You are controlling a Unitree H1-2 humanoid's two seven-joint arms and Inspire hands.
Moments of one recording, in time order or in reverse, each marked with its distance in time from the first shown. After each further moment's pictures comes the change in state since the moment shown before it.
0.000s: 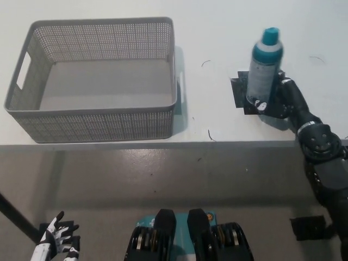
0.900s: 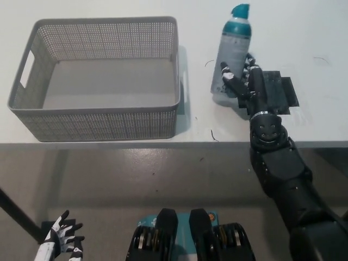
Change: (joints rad) left_arm -0.001 0.002 -0.015 -0.016 0.023 0.016 -0.001; right_arm -0.084 0.208 -0.138 0.036 0.012 0.015 -0.283
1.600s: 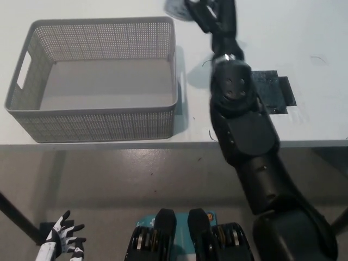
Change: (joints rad) left_arm -0.005 -0.001 -0.005 0.003 0.007 0.000 0.000; right_arm -0.148 0.157 0.061 -0.358 0.029 0.064 -0.007
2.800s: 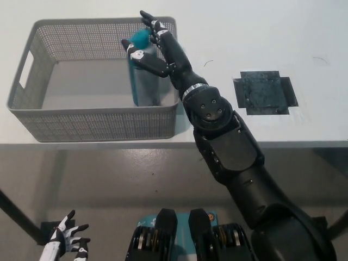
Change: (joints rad) left_arm -0.001 0.002 -0.016 -0.002 0.011 0.002 -0.006; right_arm 0.066 -0.004 0.141 0.115 0.028 0.038 0.274
